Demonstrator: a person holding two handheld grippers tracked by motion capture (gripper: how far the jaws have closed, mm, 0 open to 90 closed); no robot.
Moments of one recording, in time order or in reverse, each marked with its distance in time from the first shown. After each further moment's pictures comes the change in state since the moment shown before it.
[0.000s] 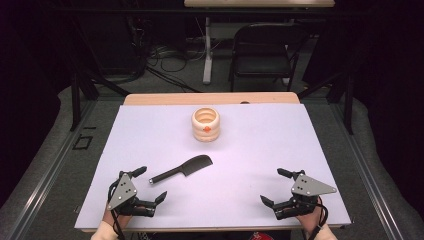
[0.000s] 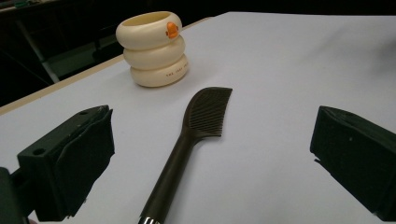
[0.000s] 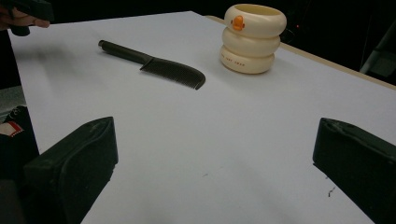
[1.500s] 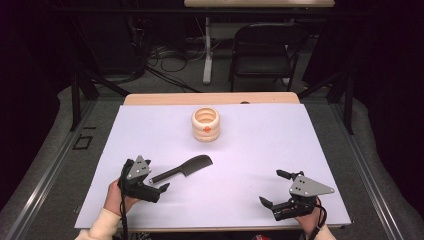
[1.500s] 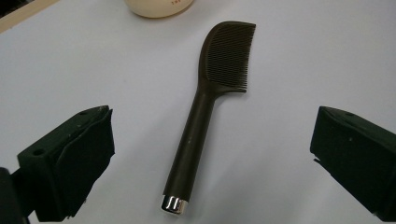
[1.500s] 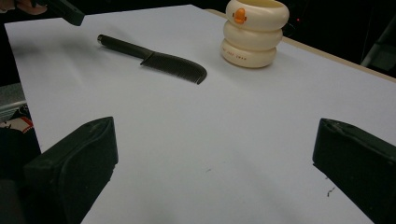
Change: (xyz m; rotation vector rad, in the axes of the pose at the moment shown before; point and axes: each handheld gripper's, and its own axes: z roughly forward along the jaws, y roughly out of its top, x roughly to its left) left arm 0.027 0.028 0.035 0.377 -0.028 -0.024; right arm 0.003 -0.001 0.001 0.025 -0.005 0.005
